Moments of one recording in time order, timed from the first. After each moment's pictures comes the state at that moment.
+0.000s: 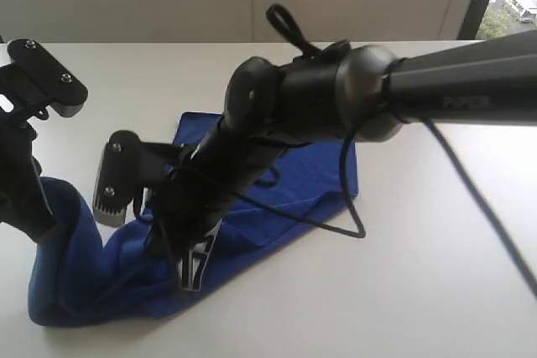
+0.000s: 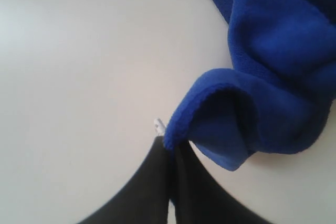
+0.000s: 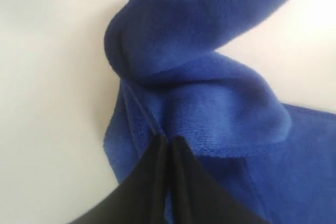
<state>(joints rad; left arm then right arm) -0.61 1.20 -0.87 0.30 1.01 0.02 0.70 1.91 -1.30 0.67 0.69 -1.29</state>
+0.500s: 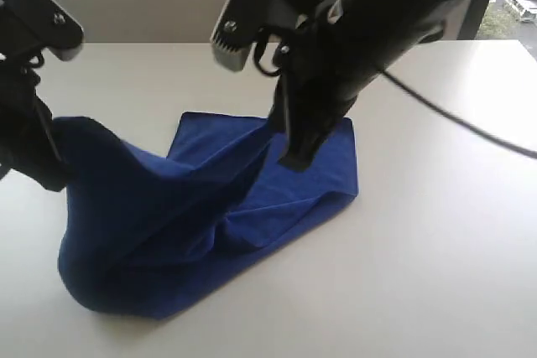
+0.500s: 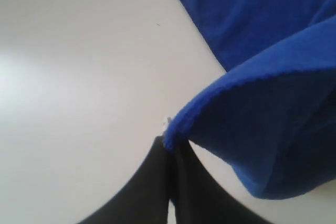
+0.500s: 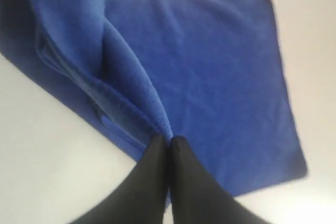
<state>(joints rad) -0.61 1.15 -0.94 0.35 0.88 0.02 0.51 1.52 -1.30 0.15 0.87 -0.72</state>
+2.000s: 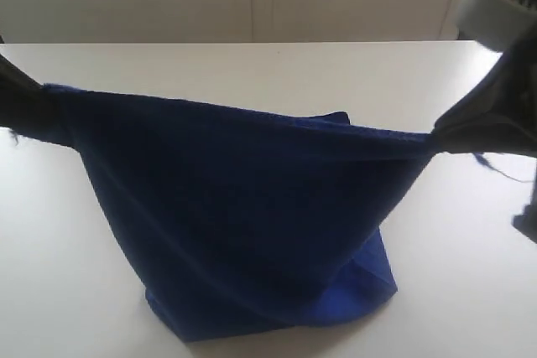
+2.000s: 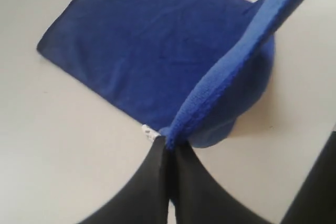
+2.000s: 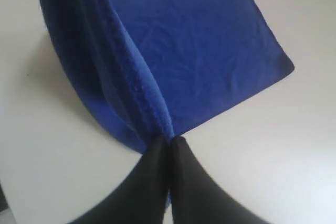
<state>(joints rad) -0.61 0.98 -1.17 -0.17 1.17 0.40 0.46 0.99 -1.13 0.10 1.16 -0.59</state>
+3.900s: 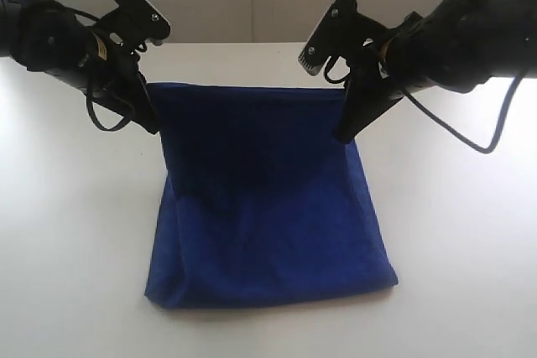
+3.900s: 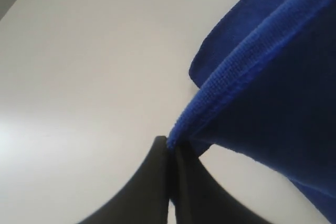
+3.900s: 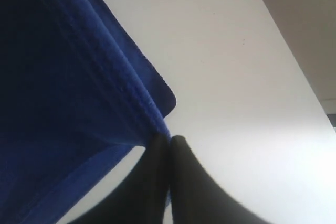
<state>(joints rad) -0.42 1.71 -1.17 0.29 0.41 0.21 0.29 1.72 -1.12 -0.54 0.33 -0.15</state>
